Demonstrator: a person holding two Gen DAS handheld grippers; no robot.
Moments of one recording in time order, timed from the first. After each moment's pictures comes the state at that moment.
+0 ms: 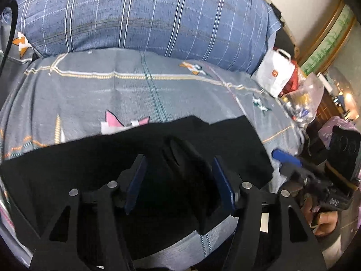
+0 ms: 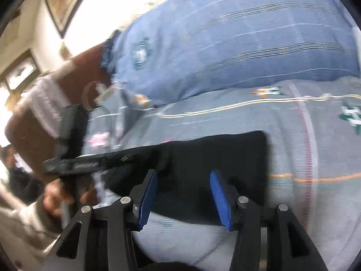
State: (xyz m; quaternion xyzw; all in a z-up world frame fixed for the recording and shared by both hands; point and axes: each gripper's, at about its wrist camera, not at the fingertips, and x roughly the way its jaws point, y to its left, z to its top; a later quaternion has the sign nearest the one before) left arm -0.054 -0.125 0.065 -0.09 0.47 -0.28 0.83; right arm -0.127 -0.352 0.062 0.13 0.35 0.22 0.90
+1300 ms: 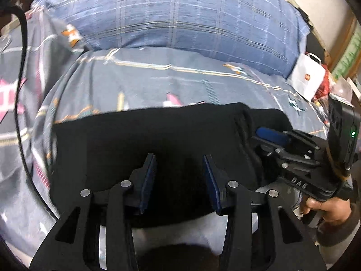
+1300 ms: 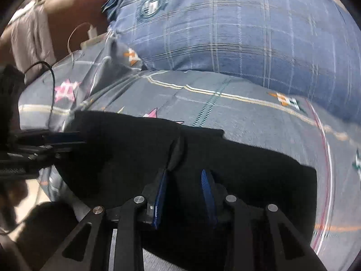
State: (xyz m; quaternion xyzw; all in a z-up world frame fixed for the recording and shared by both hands) left arm -0.093 -0.065 0.050 -0.07 0.46 -0.16 0.87; right arm -0.074 -0.266 0.023 -0.07 0.39 0.21 0.89
